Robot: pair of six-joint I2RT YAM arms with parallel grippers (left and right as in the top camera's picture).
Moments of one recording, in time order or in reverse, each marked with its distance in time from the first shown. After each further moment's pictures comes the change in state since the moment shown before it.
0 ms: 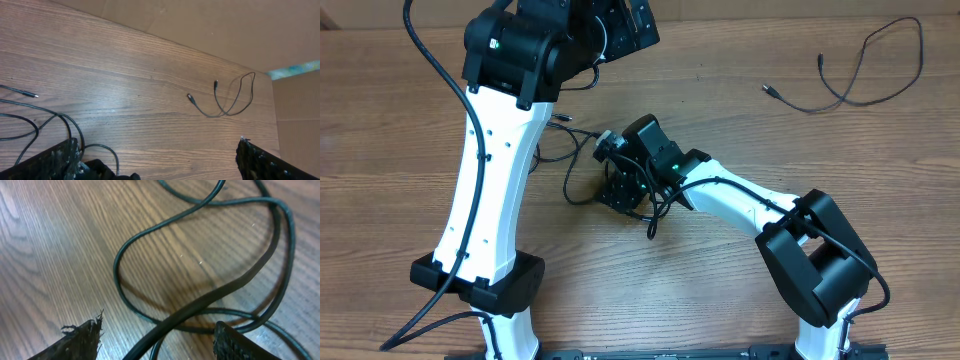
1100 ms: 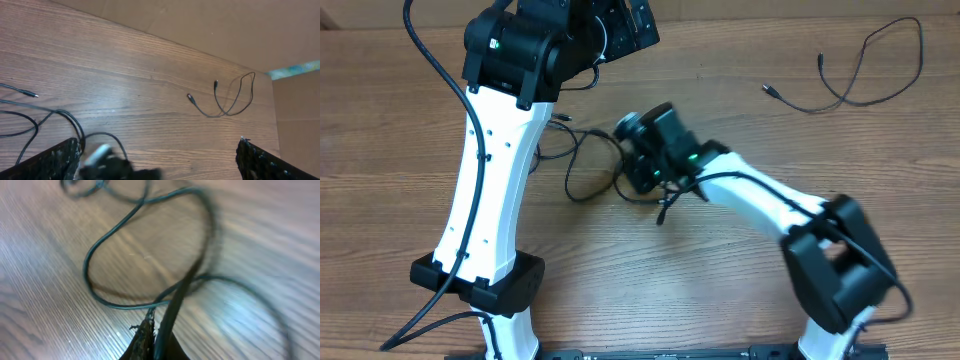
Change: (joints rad) left arm 0.000 0.000 0.000 0.000 0.000 0.000; right arm -0.075 -0.075 -0.002 -0.069 0.082 0.120
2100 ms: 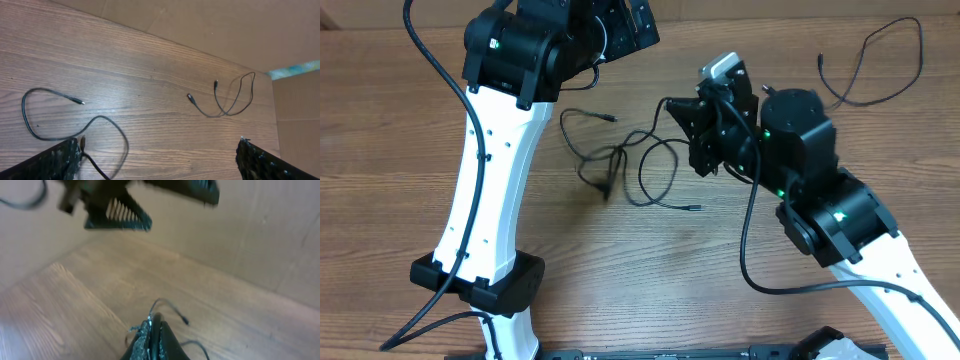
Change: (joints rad) left arm 0.000 0.000 0.000 0.000 0.000 0.000; right arm -0.073 -0.682 0.000 -0.042 0.066 0.051
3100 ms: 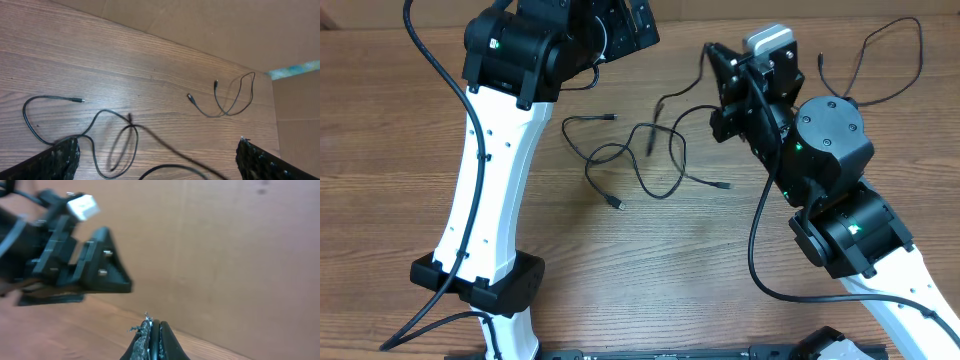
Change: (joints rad) left arm 0.000 0.000 0.000 0.000 0.000 0.000; right arm 0.000 -0.047 0.000 0.209 0.346 -0.095
